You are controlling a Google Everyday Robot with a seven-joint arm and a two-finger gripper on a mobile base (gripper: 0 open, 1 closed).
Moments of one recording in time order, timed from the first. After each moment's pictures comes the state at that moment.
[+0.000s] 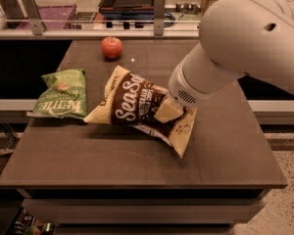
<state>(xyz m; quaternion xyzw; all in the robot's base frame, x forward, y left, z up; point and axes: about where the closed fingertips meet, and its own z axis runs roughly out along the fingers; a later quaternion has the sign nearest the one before) 0.494 -0.052 0.874 -0.52 0.81 0.03 0.26</state>
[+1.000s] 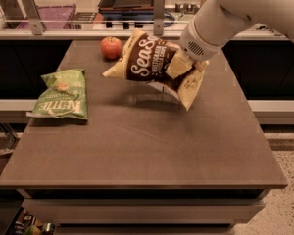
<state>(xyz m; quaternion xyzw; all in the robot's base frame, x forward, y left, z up) 0.592 -0.085 0.926 -0.48 0.83 0.01 0.29</state>
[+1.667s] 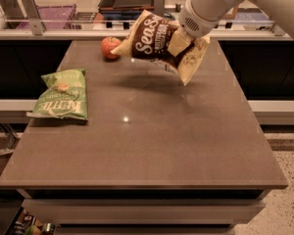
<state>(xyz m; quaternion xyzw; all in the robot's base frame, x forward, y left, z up) 0.655 -0.098 0.951 -0.44 0.84 -0.03 0.31</state>
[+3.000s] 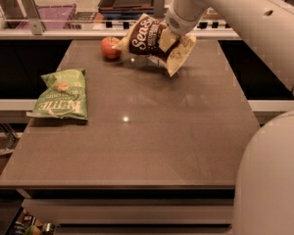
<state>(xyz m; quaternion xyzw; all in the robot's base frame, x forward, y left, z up) 0.745 -0.085 0.911 -0.41 0.87 -0.03 0.29</state>
